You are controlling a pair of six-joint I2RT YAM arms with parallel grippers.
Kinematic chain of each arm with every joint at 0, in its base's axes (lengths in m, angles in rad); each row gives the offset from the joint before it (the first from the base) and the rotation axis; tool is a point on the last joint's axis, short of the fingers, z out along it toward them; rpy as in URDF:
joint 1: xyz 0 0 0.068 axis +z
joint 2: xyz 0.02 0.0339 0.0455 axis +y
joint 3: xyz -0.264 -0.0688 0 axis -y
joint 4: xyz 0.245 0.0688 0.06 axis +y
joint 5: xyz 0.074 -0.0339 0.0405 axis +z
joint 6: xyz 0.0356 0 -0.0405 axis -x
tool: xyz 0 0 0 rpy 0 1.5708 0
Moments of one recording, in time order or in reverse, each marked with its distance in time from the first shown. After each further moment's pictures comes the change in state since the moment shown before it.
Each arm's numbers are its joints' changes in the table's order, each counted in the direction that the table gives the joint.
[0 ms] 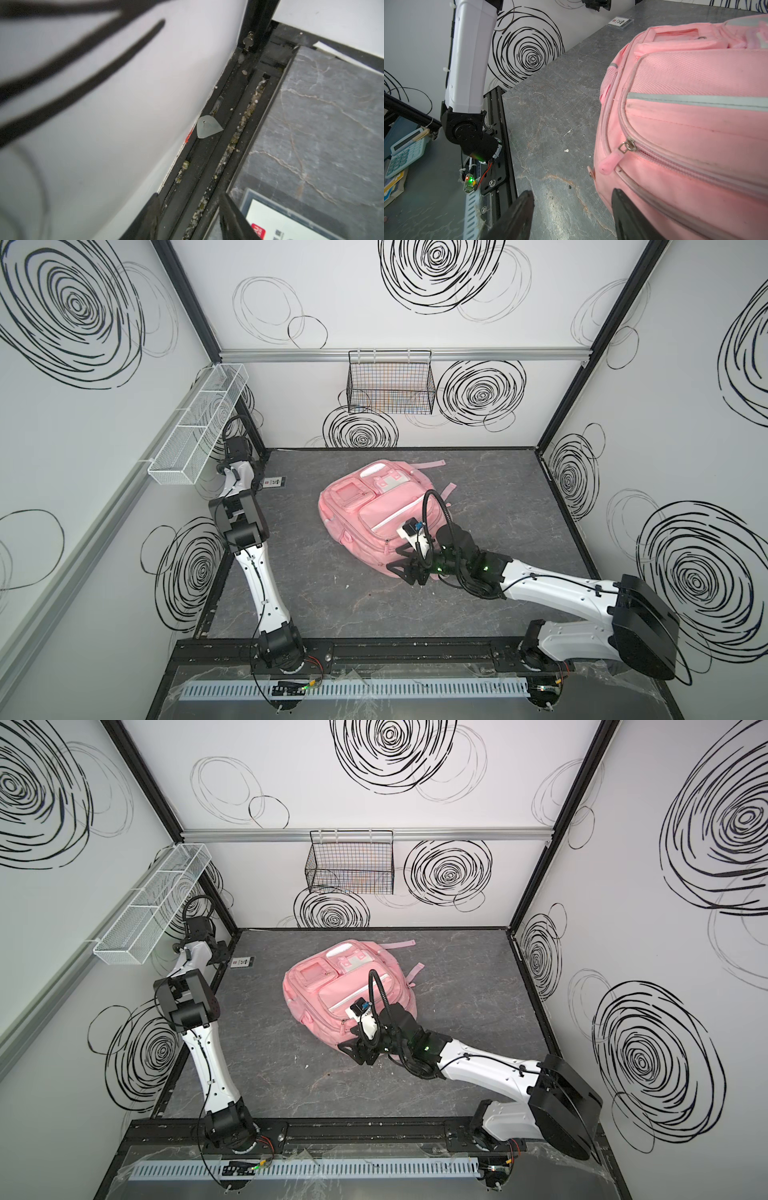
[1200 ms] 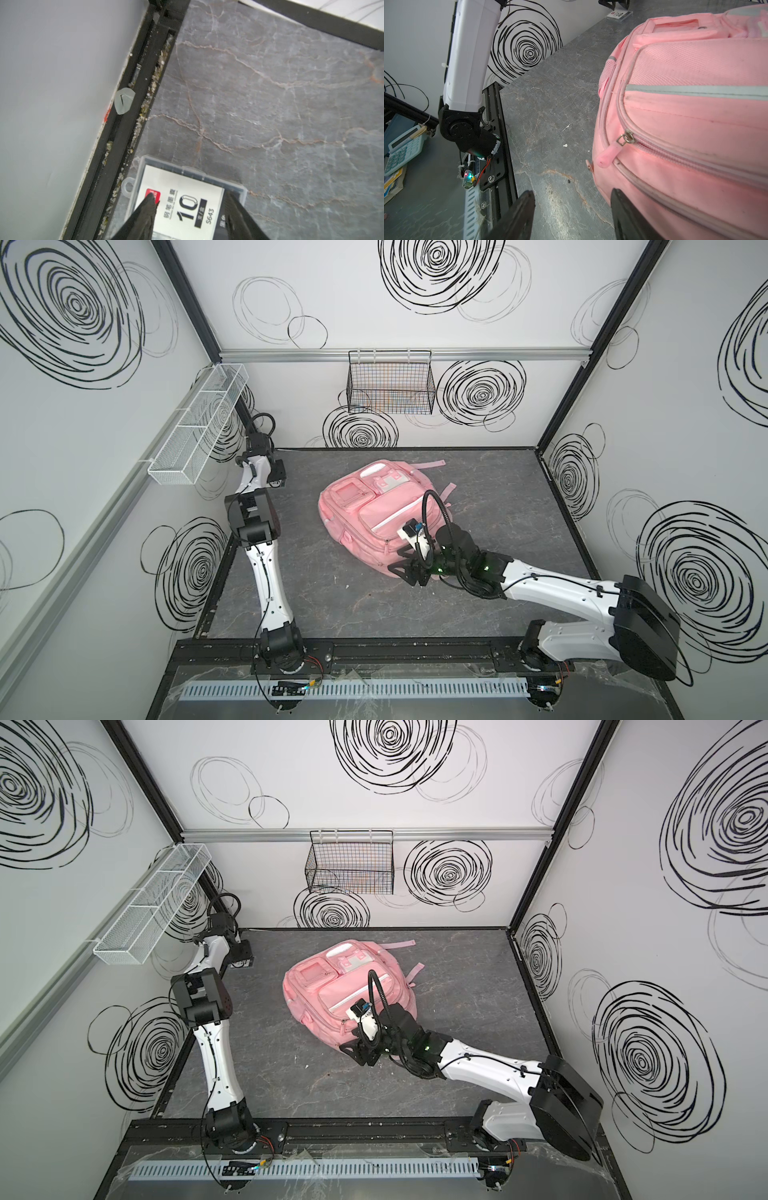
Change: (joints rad) left arm -0.099 0.034 0.080 0.185 -0.118 -0.003; right arm 0.000 -0.008 0.004 0.040 -0.005 0.001
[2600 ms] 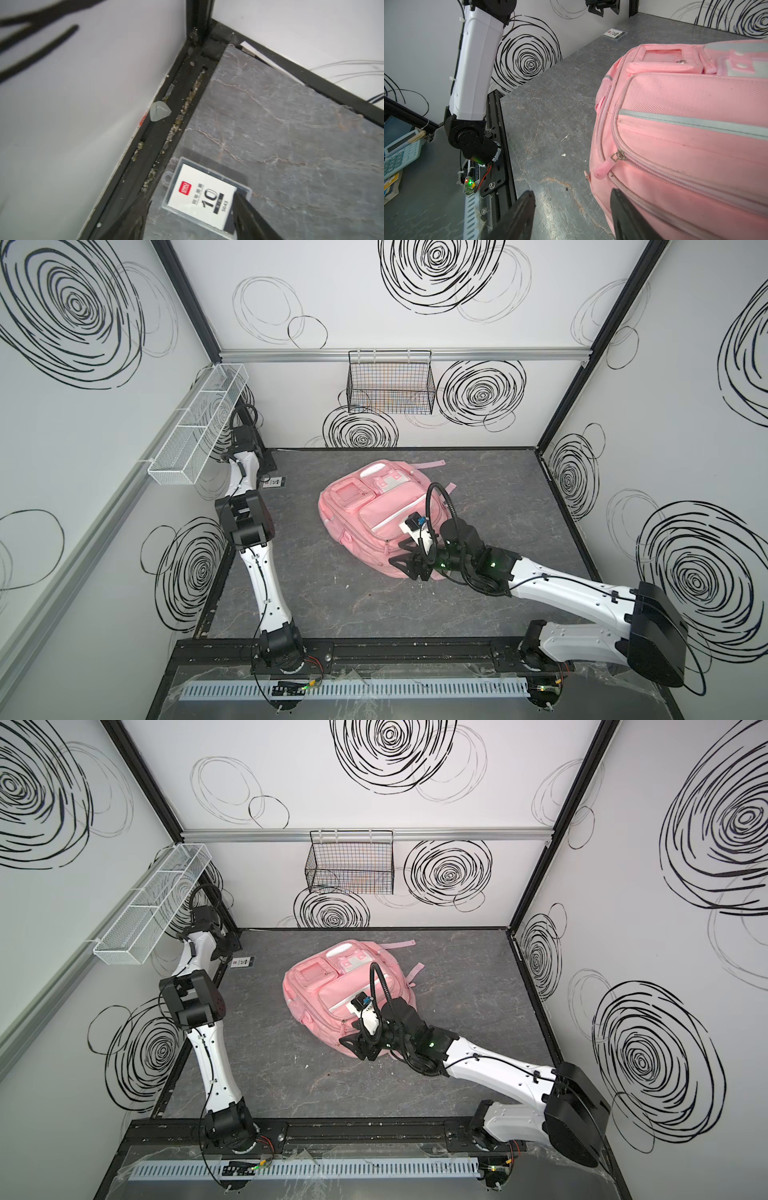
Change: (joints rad) left arm 0.066 -0.040 0.064 0.035 -0.015 0.111; right arm -0.010 -0.035 0.069 0.080 -0.021 0.035
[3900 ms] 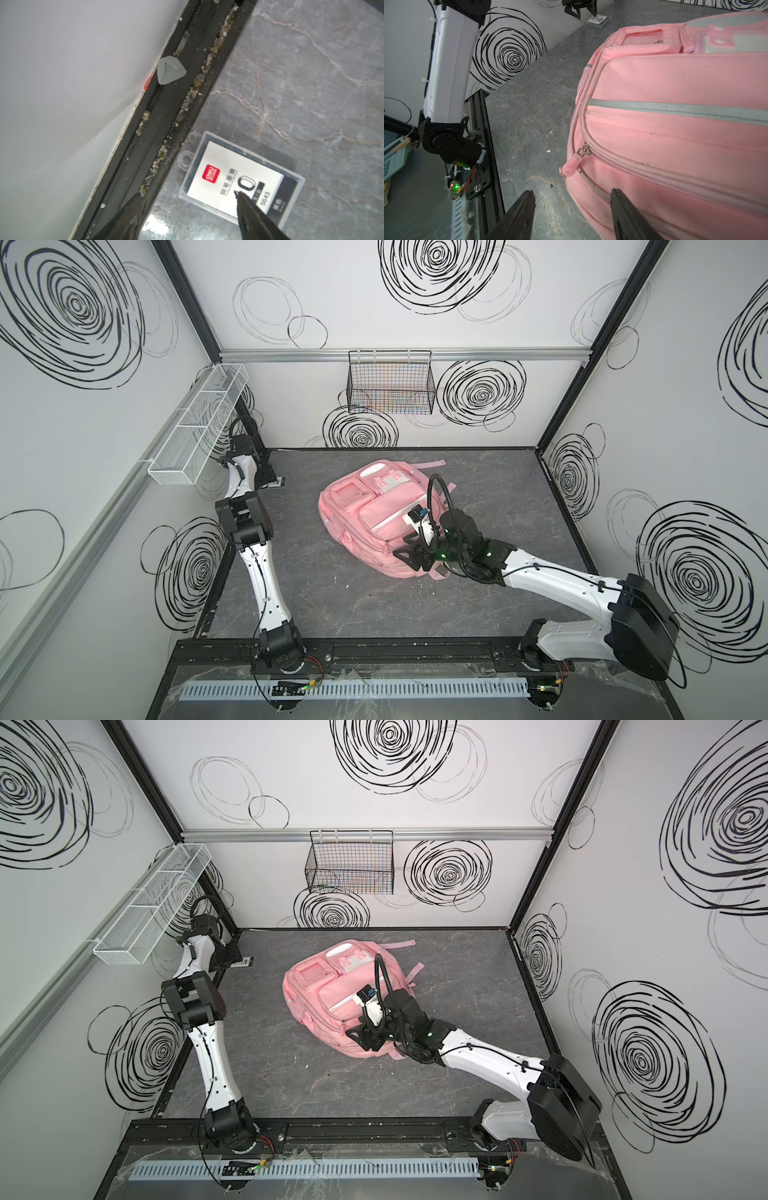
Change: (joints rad) left arm 0.006 0.080 0.069 0.156 -0.022 -0.016; right arm -0.100 0.064 0.014 0.014 0.054 0.001
